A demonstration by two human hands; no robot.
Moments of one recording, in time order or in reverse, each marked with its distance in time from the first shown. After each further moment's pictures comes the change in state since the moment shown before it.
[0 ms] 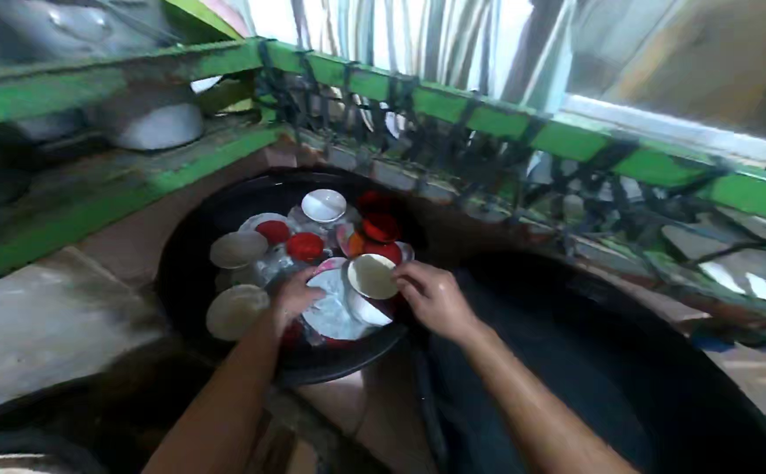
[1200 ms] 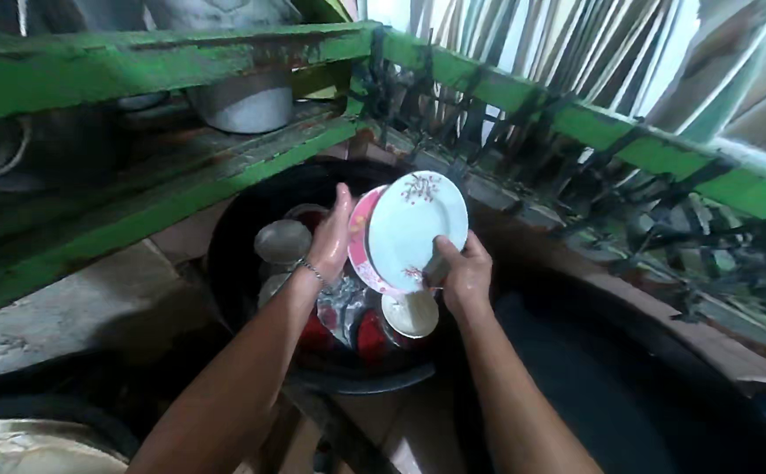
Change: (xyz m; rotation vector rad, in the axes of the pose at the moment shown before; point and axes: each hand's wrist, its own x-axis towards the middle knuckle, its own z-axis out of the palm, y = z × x) left_hand 0.003 0.075 -0.063 -0.616 0.148 0.338; right_hand 0.086 0.000 0.064 0.755 0.517 0.367
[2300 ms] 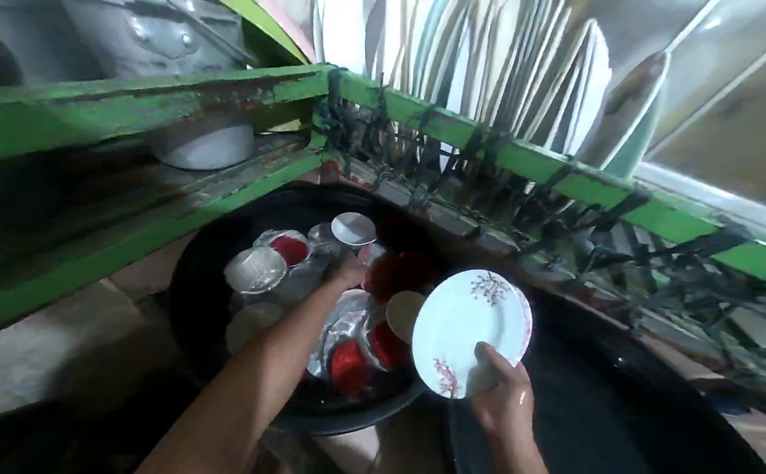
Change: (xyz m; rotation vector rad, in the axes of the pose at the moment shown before) left_hand 0.097 -0.114 0.045 0.844 -0.220 -0.340; right_hand -0.098 0.001 -0.098 0.375 0.416 0.254
